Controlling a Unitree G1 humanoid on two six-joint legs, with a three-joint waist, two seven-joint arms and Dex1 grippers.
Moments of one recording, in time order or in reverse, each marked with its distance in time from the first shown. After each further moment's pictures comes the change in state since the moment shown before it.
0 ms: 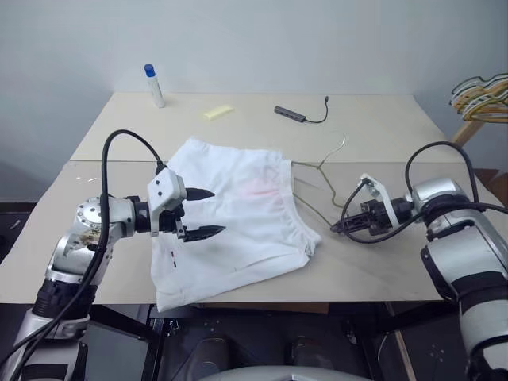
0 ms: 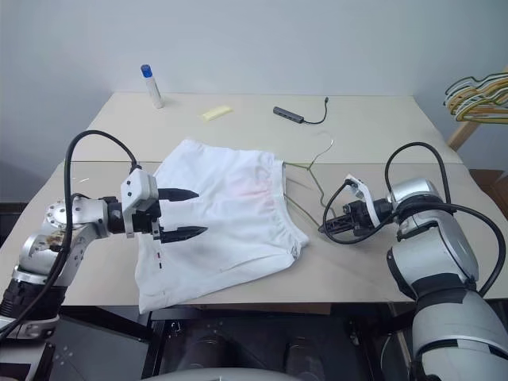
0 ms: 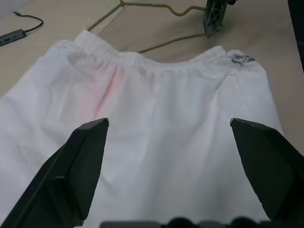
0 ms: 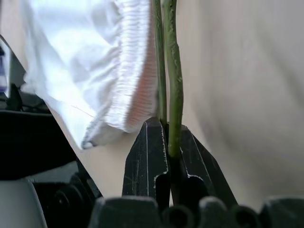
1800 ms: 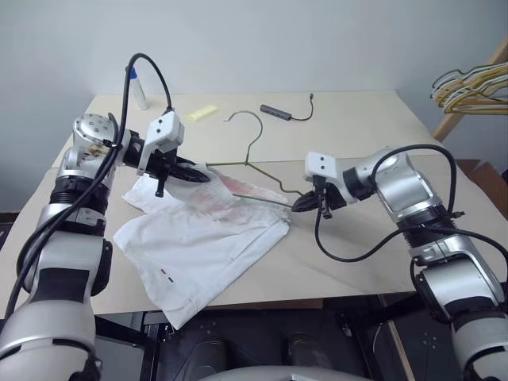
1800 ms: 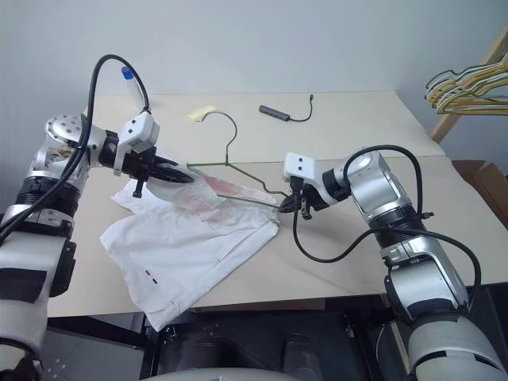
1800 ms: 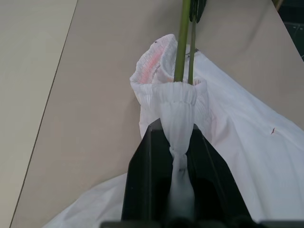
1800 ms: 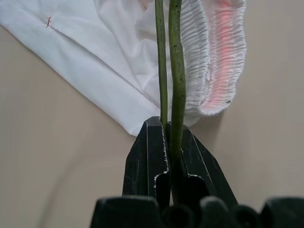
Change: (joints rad) left arm -0.735 -0.058 -0.195 0.992 0.252 -0.381 -0.504; right arm 0.221 0.035 -0.079 -0.945 -0.246 -0.338 -0.168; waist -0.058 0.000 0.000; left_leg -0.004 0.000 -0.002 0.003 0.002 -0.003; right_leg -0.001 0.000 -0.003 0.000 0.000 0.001
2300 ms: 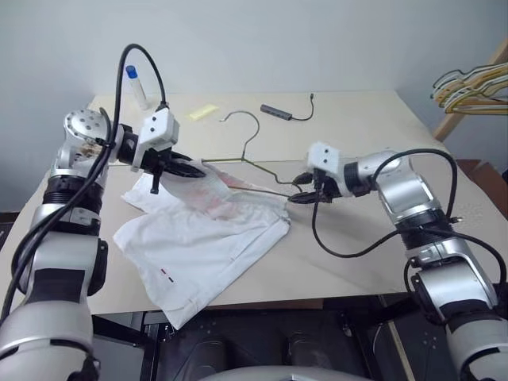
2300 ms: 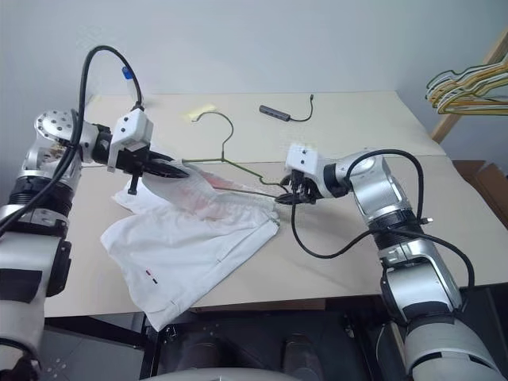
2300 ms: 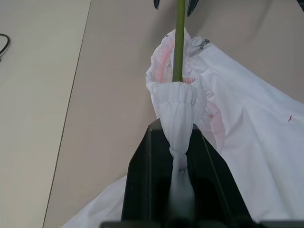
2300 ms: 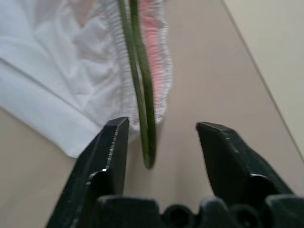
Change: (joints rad) left arm 0.001 0.026 0.035 -0.004 0.029 -0.089 0.020; right arm 0.021 0.030 -0.110 0.063 -0.006 -0.143 -0.212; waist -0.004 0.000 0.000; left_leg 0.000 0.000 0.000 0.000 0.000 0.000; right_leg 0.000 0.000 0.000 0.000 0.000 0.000
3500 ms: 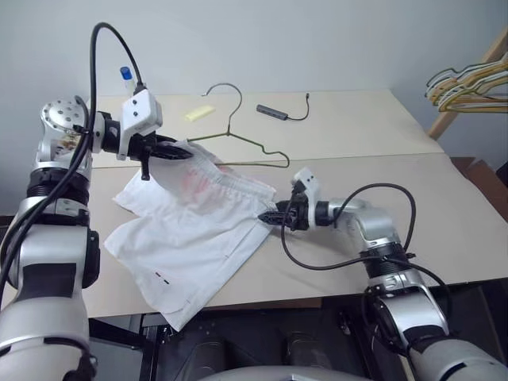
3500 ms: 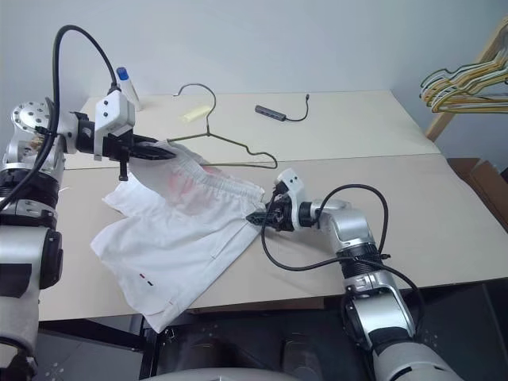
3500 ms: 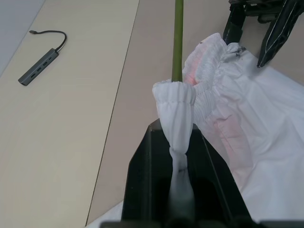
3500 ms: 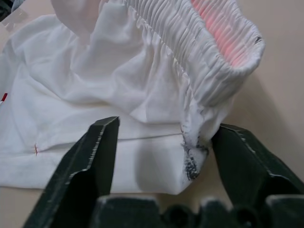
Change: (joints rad) left arm -0.055 0.021 0.066 0.099 0.053 -0.048 0.096; right arm 0.198 0.286 -0.153 -0.039 0.252 0.422 -0.243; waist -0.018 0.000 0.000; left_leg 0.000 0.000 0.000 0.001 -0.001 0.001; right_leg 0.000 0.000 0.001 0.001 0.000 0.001
